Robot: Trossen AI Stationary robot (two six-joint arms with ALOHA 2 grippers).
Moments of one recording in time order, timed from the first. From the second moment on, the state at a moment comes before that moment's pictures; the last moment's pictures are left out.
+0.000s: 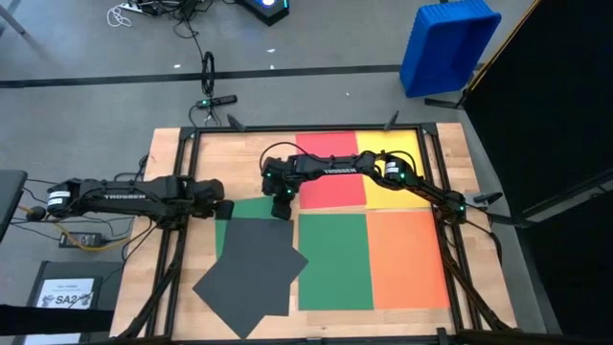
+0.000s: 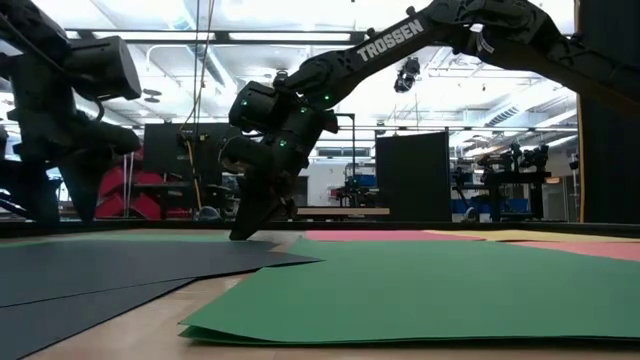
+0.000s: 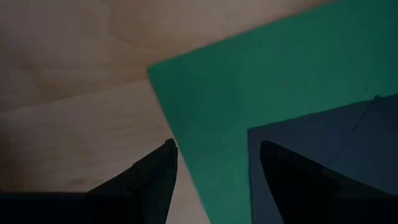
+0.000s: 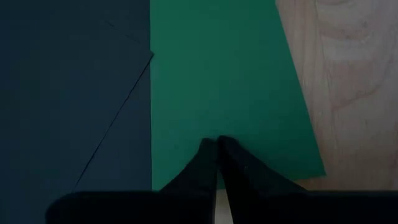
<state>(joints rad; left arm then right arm) 0.17 0.76 0.34 -0.82 0.06 -1.24 -0.19 2.52 2.10 -0.72 -0.33 0.03</state>
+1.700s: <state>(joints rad) 0.20 0.98 0.38 -0.56 0.03 -1.13 -0.23 2.52 2.10 -0.75 -0.34 0.04</state>
